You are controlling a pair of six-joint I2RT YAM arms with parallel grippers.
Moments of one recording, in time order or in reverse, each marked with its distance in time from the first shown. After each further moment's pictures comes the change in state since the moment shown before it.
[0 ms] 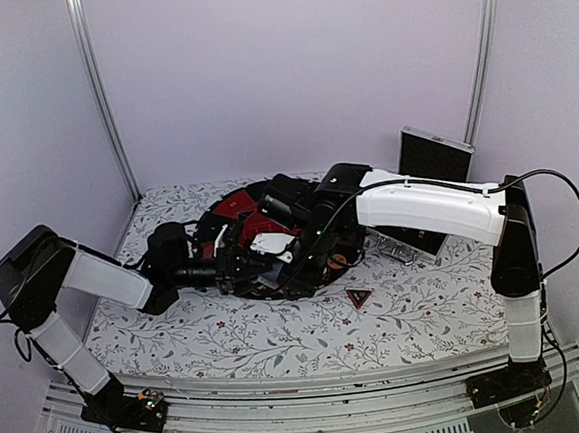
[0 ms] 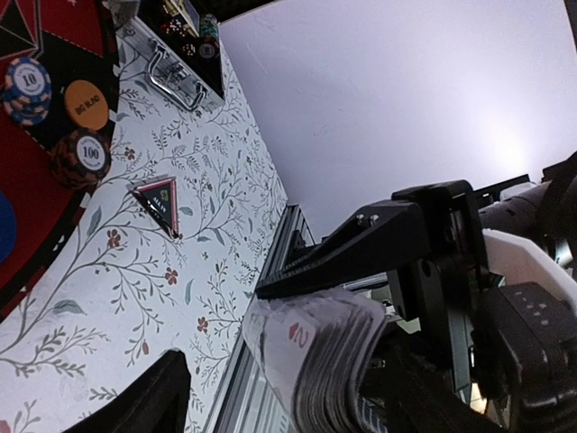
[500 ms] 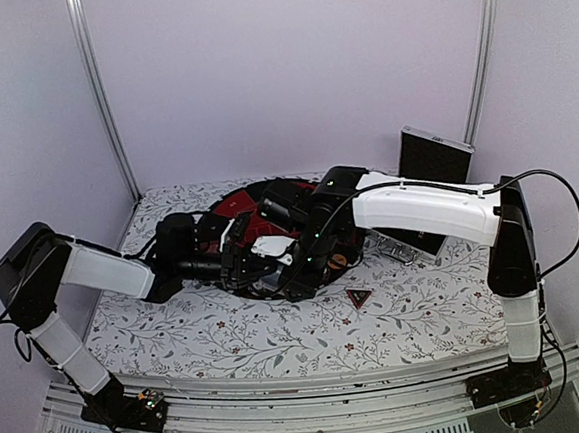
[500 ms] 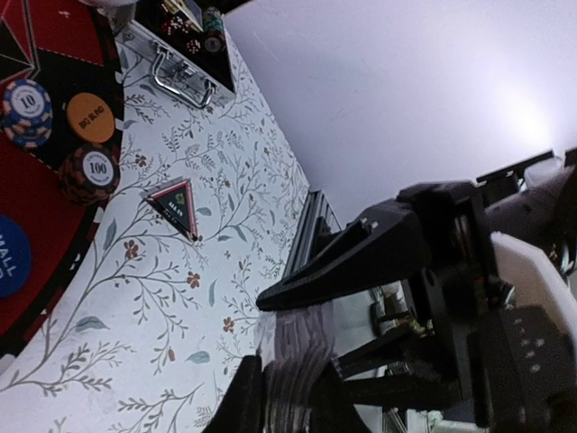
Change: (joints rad) left arm -0.013 0.001 0.105 -0.204 0.014 0.167; right arm 0.000 0.015 0.000 -0.003 0.008 -0.003
